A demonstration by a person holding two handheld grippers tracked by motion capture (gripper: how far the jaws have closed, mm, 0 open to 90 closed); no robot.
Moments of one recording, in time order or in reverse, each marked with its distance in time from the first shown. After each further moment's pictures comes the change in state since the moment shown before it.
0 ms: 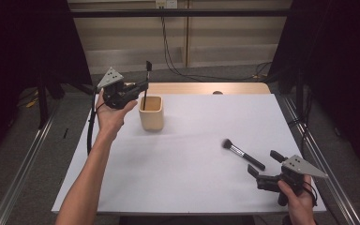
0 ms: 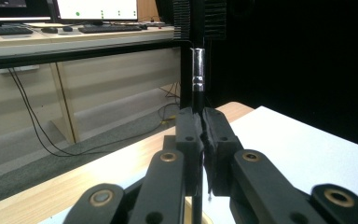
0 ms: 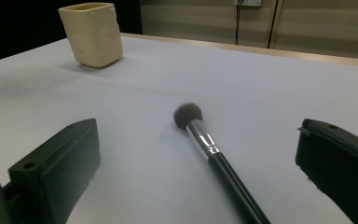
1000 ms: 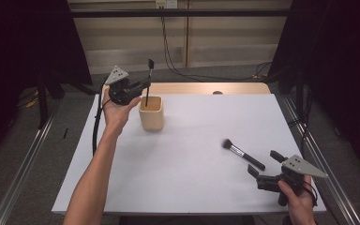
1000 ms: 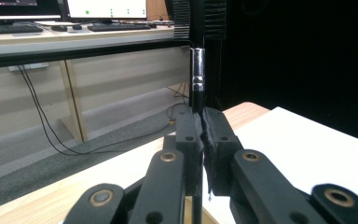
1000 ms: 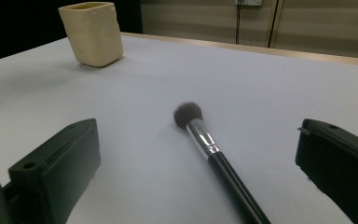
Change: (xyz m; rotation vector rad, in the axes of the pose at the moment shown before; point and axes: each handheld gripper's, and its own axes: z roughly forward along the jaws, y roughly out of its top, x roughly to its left) left arm 0.013 -0.010 0.026 0.006 0.029 -0.005; right arm 0.000 0.000 0.000 0.002 0.003 0.001
